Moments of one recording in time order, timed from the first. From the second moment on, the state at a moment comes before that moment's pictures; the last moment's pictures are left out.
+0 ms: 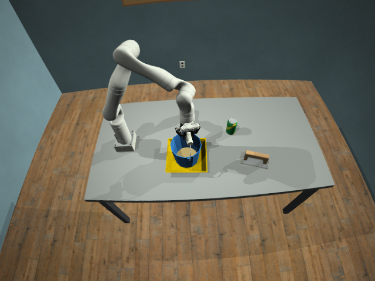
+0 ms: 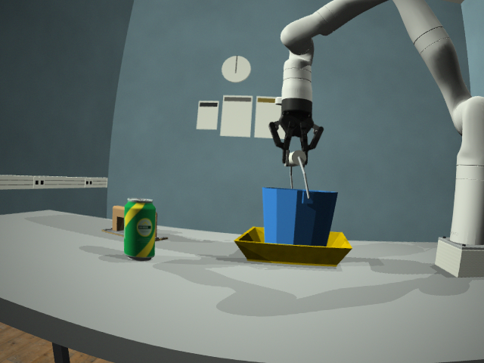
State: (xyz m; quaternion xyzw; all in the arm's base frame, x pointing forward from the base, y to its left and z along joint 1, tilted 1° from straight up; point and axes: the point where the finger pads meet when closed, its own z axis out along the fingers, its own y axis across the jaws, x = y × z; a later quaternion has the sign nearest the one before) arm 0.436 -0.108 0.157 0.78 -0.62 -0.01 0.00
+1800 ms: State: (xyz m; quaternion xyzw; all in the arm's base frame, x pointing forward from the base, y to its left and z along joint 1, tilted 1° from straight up) arm 0.435 -0.108 0.164 0.78 -0.62 -0.01 0.00
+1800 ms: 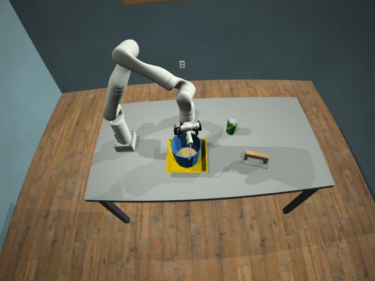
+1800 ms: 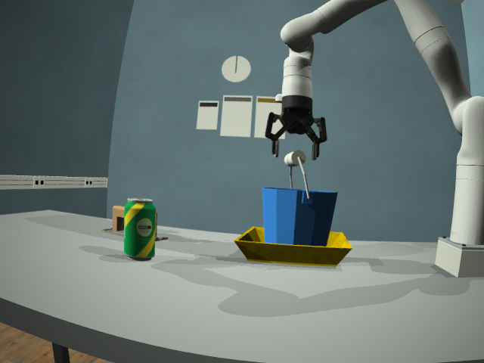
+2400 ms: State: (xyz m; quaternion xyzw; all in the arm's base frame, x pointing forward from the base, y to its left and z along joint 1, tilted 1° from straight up) arm 0.435 -0.108 0.197 0.78 -0.62 -0.01 0.00
